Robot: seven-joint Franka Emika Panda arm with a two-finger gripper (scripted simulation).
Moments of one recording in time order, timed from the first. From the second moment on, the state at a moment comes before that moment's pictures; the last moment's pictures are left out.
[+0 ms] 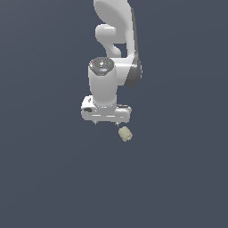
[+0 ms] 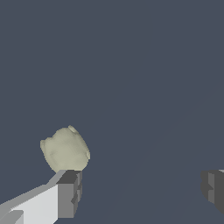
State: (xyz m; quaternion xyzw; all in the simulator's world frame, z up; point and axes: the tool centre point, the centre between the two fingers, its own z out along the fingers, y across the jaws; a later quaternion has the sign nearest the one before) arm 0.000 -0.034 0.156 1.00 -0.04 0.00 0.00
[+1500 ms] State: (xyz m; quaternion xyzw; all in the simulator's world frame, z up) arm -0.005 0.003 0.125 1.00 0.05 -0.01 0.00
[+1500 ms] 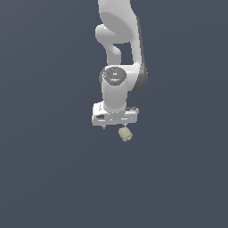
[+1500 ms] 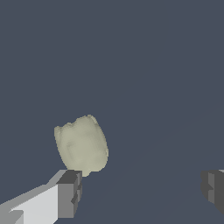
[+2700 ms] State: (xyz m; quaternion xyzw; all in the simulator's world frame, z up) arm -0.011 0.063 0.086 0.97 0.24 0.00 0.00
